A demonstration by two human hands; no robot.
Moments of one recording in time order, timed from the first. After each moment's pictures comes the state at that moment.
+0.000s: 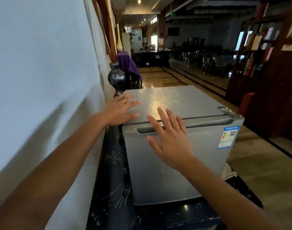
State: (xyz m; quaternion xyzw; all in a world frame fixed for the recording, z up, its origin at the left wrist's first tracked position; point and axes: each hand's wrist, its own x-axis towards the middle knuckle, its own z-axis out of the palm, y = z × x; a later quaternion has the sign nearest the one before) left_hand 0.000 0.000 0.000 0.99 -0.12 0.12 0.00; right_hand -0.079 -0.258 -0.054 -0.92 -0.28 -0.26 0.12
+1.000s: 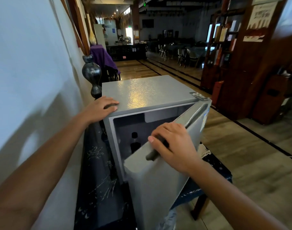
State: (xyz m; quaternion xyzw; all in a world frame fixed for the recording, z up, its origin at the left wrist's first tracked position) left_hand 0.013 0.003 -0.041 0.97 -0.13 0.07 0.20; right_hand -0.151 -0.327 -0.058 -0.89 -0.29 -0.25 0.25
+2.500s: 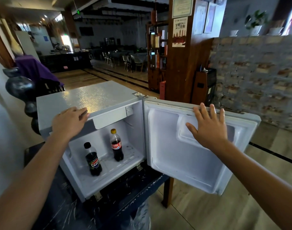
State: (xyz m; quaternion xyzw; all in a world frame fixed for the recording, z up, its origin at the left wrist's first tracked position) left_hand -0.006 -0.118 -0.049 0.97 -0.11 0.19 0.04; right_hand -0.184 -0.574 -0.087 -0.96 0.19 -0.19 -0.11
